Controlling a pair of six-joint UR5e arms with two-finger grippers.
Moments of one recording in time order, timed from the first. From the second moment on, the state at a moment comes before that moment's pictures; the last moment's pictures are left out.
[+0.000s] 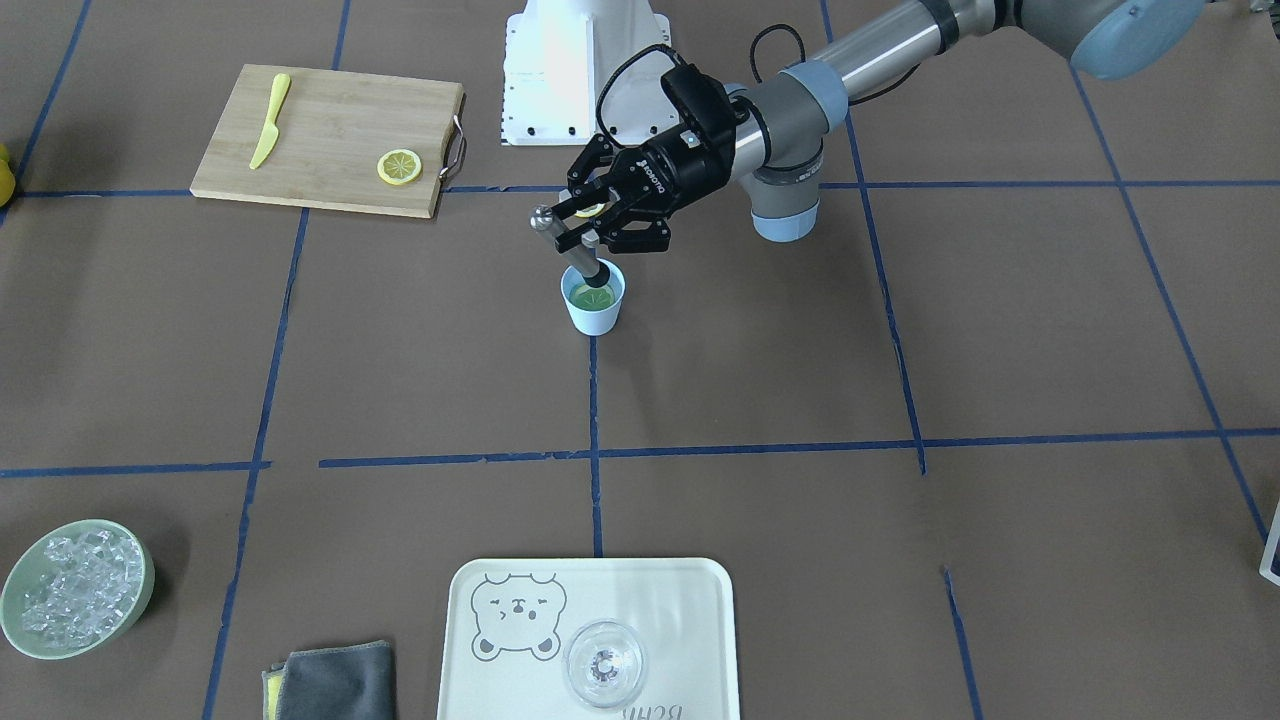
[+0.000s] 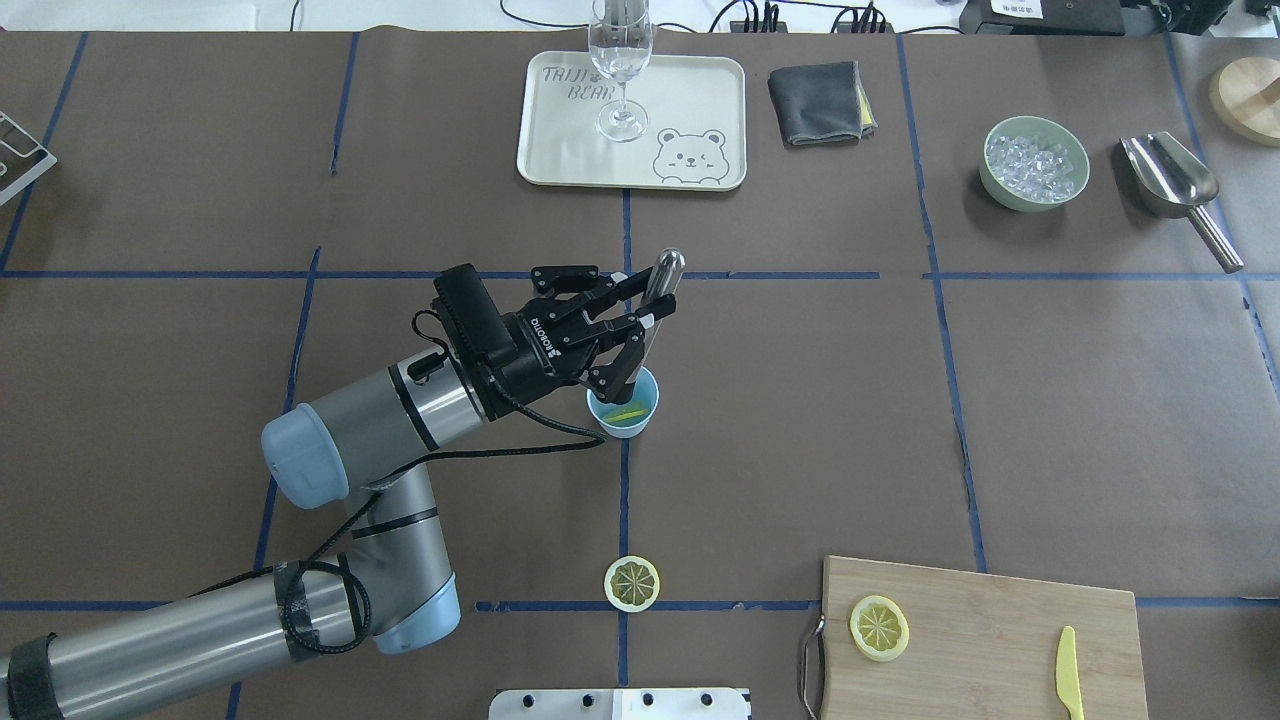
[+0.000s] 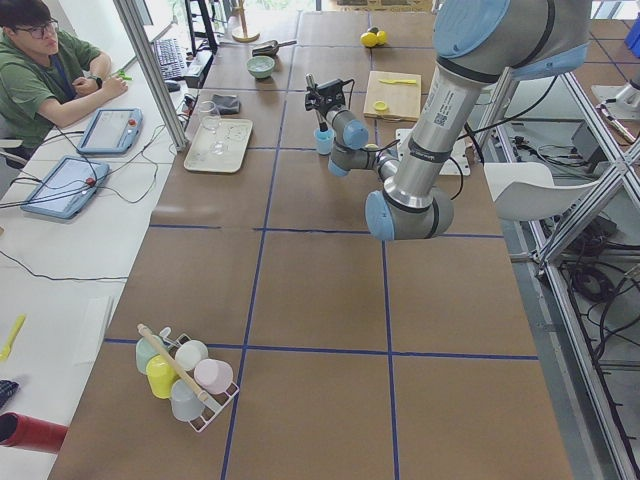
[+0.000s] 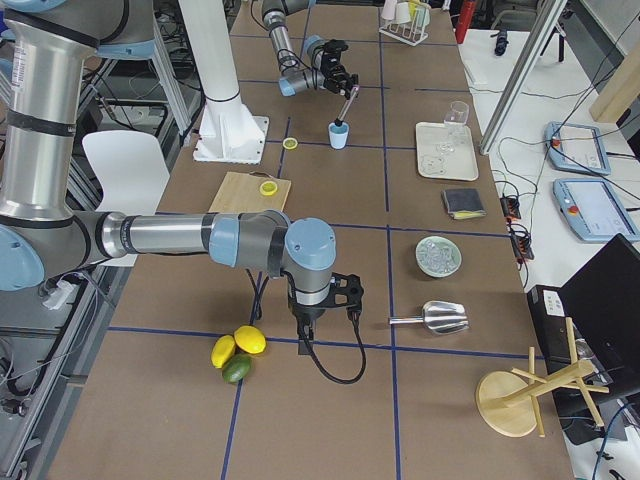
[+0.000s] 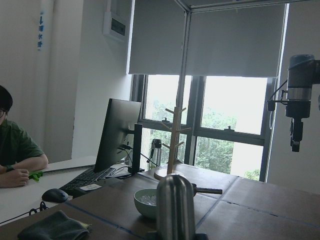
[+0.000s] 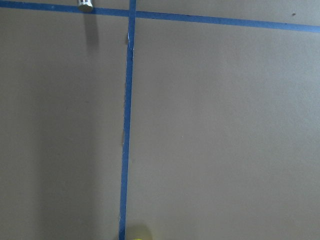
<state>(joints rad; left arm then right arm) -0.39 -2.21 -1.33 -3.39 -1.35 -0.37 1.65 -1.81 1.90 -1.77 2.25 -0.17</state>
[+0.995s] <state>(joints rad) -0.35 -2.22 -1.24 -3.39 -1.28 -0.37 1.65 -1.80 1.89 -1.77 2.25 -0.17</state>
